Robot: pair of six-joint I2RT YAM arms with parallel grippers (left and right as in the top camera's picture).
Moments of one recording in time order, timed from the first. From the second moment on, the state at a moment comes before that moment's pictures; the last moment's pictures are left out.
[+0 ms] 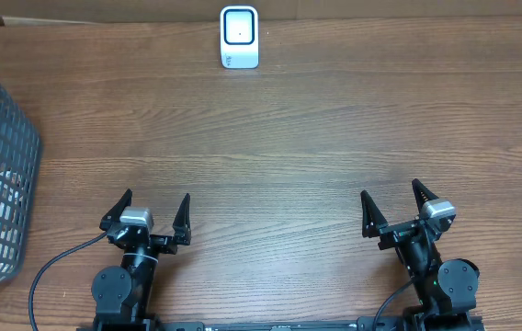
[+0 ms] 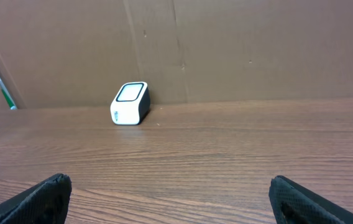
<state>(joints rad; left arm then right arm) -0.03 0.02 0.01 -0.07 0.10 -0.07 0.11 0.01 0.02 -0.02 -0.15 0.15</state>
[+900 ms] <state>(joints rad) -0.03 0.02 0.05 -0.10 0.20 -0.08 0.11 0.01 0.02 -0.02 -0.15 0.15</state>
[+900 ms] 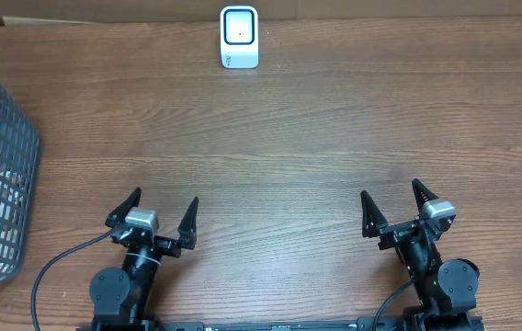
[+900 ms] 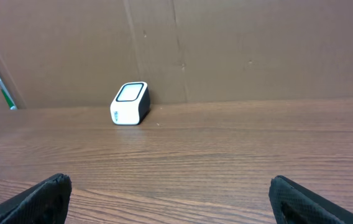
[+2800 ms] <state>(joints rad) -0.03 1.24 1.49 -1.14 0.31 -0.24 0.11 0.01 0.02 -0.02 -0.15 0.15</state>
